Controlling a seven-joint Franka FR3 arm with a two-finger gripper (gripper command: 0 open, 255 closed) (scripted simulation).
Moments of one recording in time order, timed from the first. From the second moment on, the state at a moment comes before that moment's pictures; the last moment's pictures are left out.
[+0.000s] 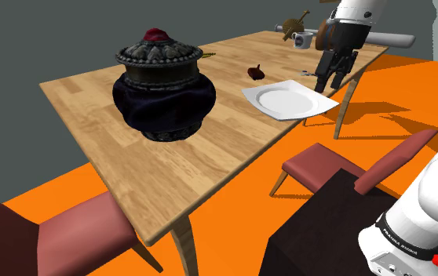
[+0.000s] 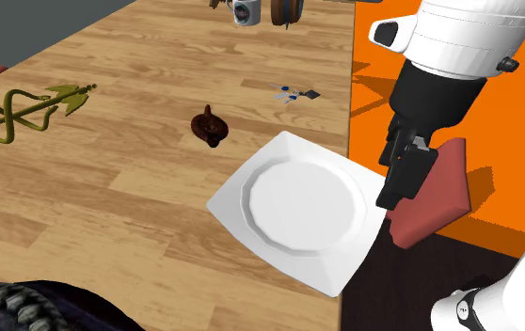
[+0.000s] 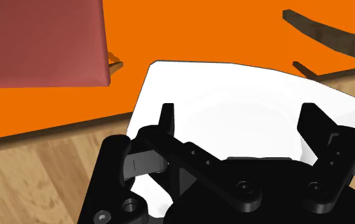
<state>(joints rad) -0.01 -0.74 -0.07 -2.36 0.11 1.61 -0.05</state>
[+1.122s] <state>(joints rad) -0.02 -0.26 -0.11 -2.07 0.17 1.95 -0.03</state>
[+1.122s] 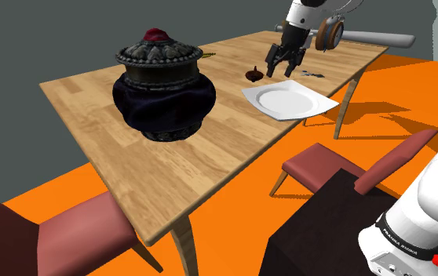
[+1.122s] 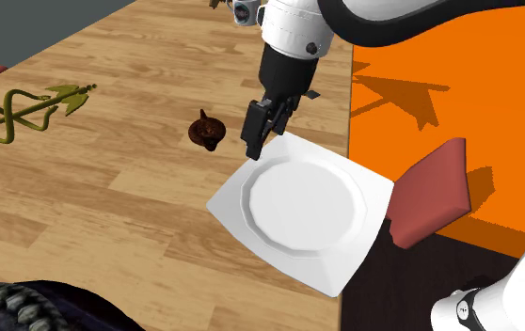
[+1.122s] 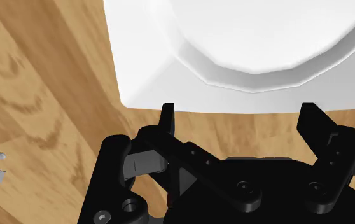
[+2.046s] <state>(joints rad) -0.05 0.14 -0.15 -1.65 0.26 2.04 -0.03</state>
